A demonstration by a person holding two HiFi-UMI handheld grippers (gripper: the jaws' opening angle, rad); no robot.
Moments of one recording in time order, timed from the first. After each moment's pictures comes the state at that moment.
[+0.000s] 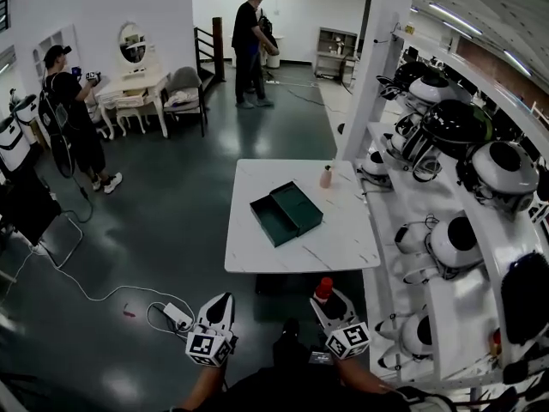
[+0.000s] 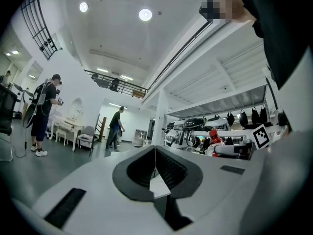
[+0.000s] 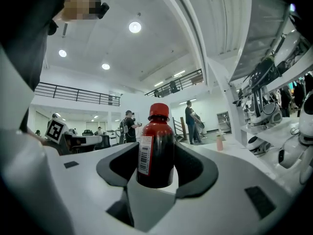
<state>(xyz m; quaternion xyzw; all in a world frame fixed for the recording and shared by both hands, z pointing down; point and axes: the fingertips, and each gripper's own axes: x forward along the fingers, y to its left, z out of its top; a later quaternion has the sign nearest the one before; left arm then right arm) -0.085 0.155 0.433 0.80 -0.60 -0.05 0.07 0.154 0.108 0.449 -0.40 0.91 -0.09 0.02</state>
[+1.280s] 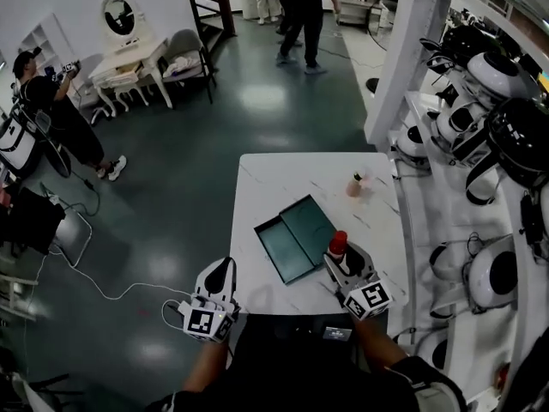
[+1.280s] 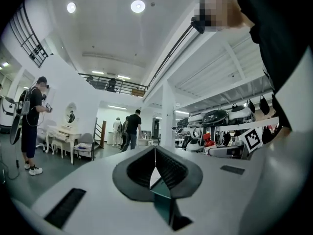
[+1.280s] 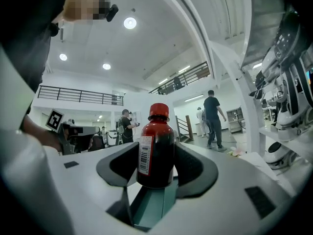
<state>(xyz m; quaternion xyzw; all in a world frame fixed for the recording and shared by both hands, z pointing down) -0.126 -0.143 0.404 0.79 -0.62 -0.01 0.05 0.116 -0.221 0.454 -0.35 0.93 -0.09 0.00</state>
